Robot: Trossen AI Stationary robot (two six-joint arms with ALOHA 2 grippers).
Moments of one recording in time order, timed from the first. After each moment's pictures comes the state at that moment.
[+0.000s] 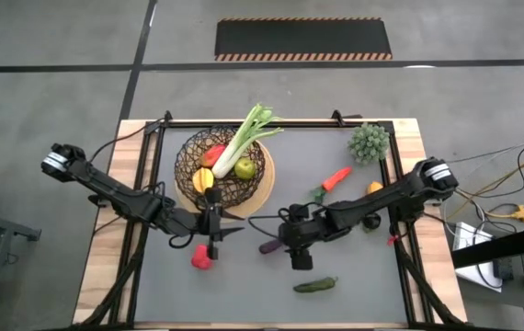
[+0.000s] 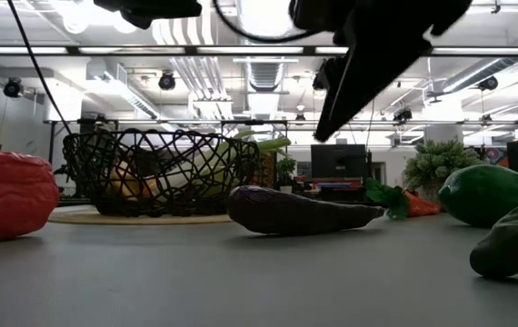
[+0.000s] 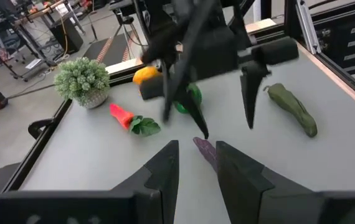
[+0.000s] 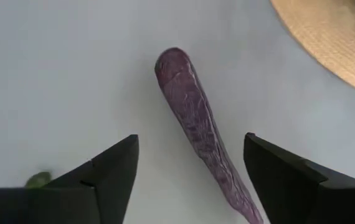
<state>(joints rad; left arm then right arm) -0.44 1.18 0.76 0.09 -0.50 0.10 0.33 1.75 1.23 -0.52 0.10 0.28</state>
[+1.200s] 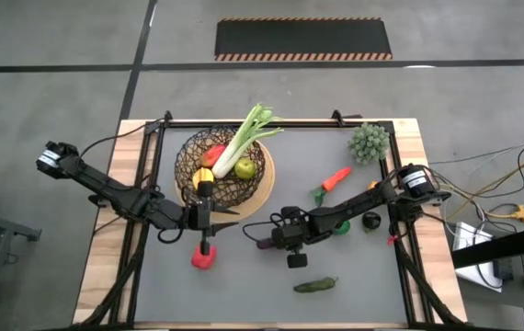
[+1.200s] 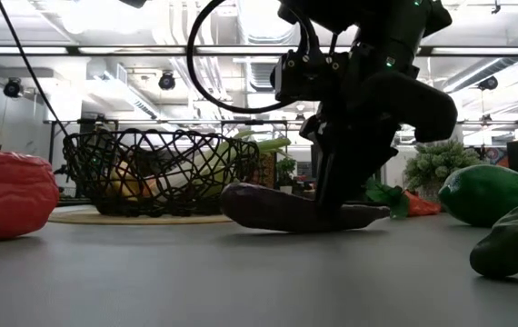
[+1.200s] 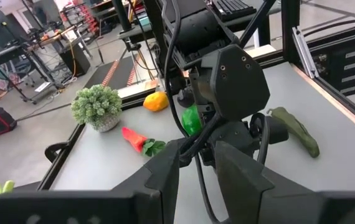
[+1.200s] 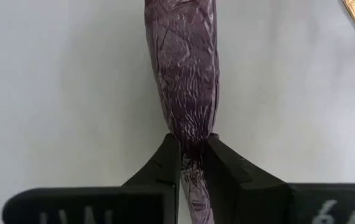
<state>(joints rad) -0.45 1.08 0.76 0.09 -0.50 0.17 0.28 1.93 1.23 -0.48 0.10 0.13</state>
